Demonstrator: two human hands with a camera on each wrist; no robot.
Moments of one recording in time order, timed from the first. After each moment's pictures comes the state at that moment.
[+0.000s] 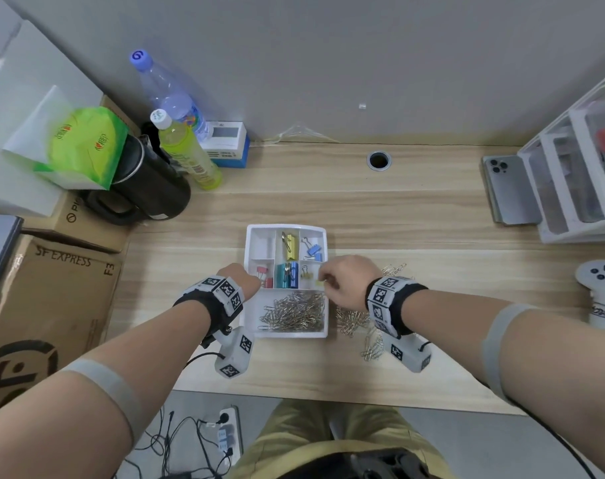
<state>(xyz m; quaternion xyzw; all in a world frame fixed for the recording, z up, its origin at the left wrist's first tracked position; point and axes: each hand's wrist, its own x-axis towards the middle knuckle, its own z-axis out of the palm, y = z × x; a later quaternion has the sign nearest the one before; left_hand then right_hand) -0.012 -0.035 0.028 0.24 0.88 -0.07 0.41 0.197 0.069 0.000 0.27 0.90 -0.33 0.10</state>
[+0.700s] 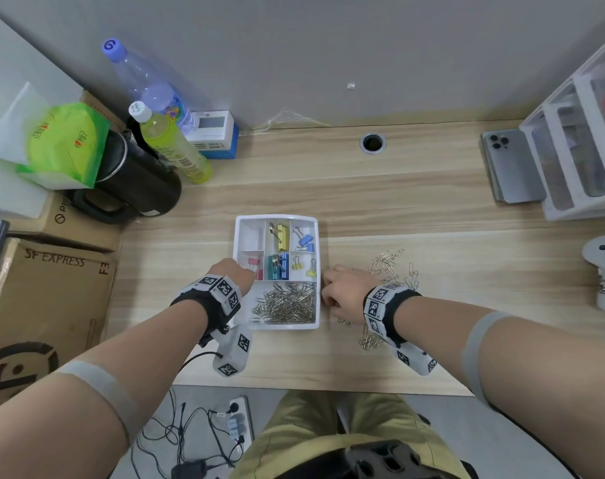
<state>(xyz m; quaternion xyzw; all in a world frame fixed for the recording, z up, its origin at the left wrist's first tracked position) -0.005 -0.034 0.017 0.23 0.90 -0.06 0.37 0.220 0.052 -0.042 0.17 0.93 -0.25 0.21</state>
